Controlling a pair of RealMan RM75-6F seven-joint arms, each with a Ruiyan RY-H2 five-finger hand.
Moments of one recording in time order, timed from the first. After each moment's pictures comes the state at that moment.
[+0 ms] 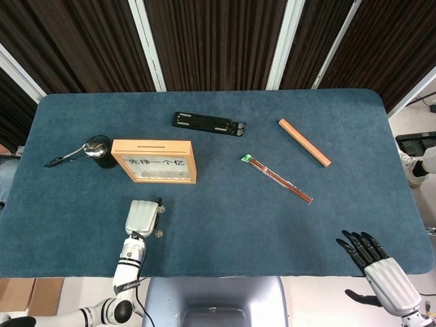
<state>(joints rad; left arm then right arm) -0.51 -1.92 -0.27 -1.23 1.15 1.15 0.76 0.02 -0.99 -0.18 -1.64 -1.88 1.53 0.05</state>
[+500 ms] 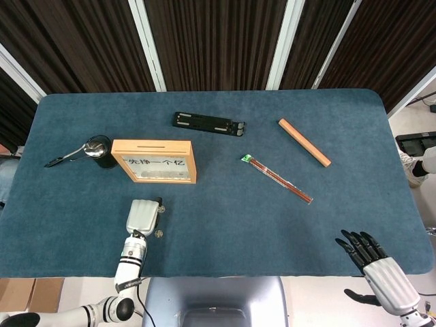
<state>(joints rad) -0.54 -1.93 -0.25 -1.20 1.11 1.16 0.77 0.02 -0.99 -0.18 -1.65 -1.88 1.53 0.05</state>
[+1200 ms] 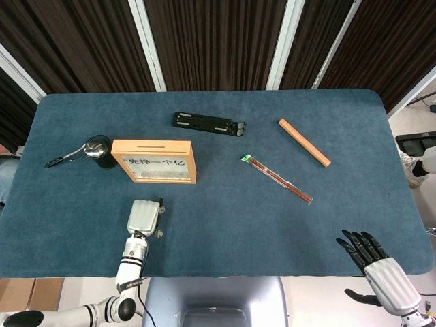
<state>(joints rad) -0.57 -1.94 -0.23 -1.19 1.09 1.18 0.76 0.02 -0.99 -0.18 -1.64 -1.88 1.54 0.05</state>
